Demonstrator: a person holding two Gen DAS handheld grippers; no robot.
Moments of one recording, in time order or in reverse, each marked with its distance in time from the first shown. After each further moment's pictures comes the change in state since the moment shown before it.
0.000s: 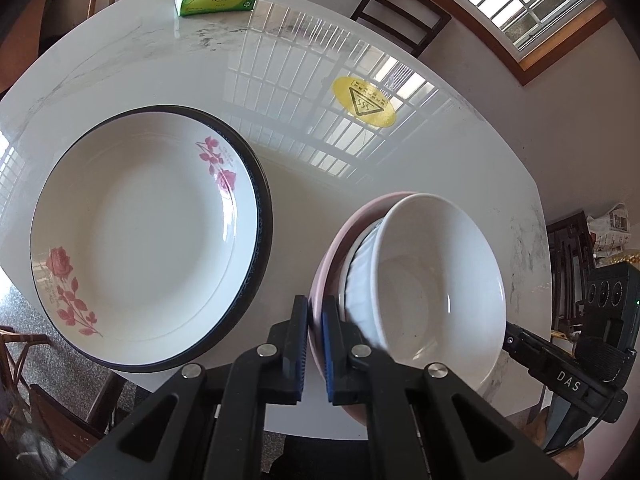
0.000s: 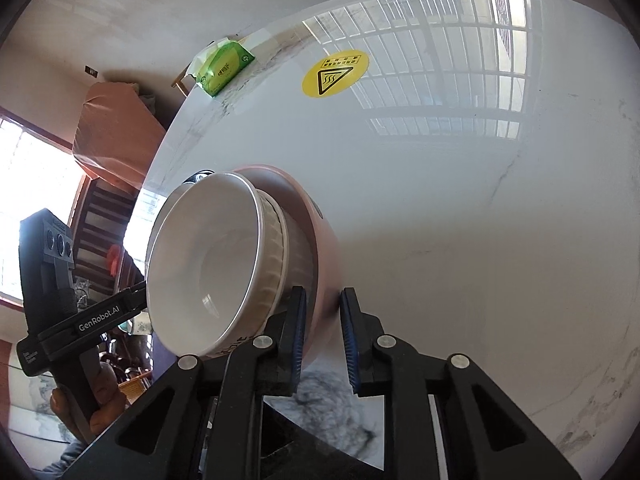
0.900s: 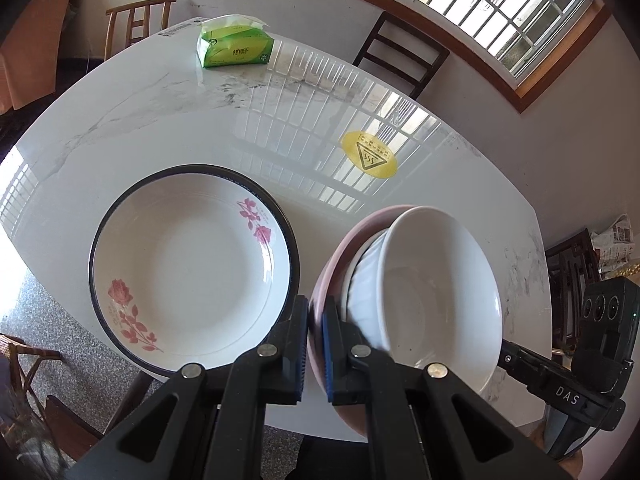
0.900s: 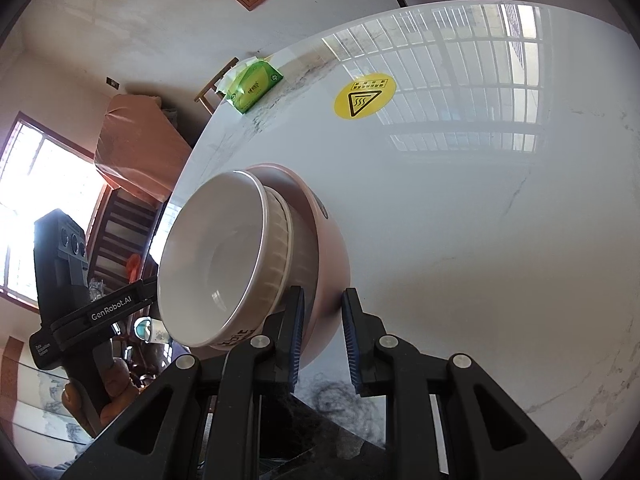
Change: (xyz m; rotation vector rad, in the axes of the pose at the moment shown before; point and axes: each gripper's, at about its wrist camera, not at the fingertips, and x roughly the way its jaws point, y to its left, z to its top) left arm -0.059 0.007 0.002 -0.006 -0.140 0.039; right arm -0.018 0.029 0.001 -0.018 -0.054 0.084
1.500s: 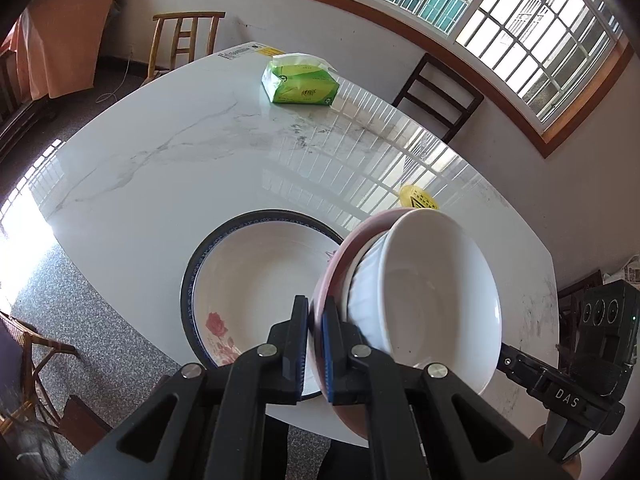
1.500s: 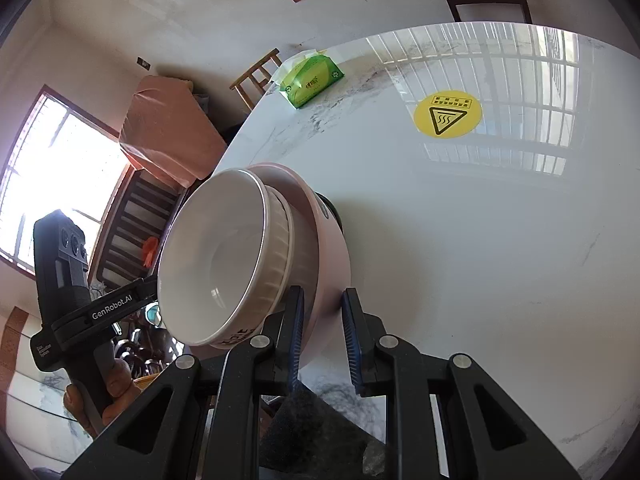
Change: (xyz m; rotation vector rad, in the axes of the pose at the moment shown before) left arm -0.048 0.068 0.021 -0.101 -0.098 0.067; right arm 0.033 0.074 0.024 -0.098 0.016 0.071
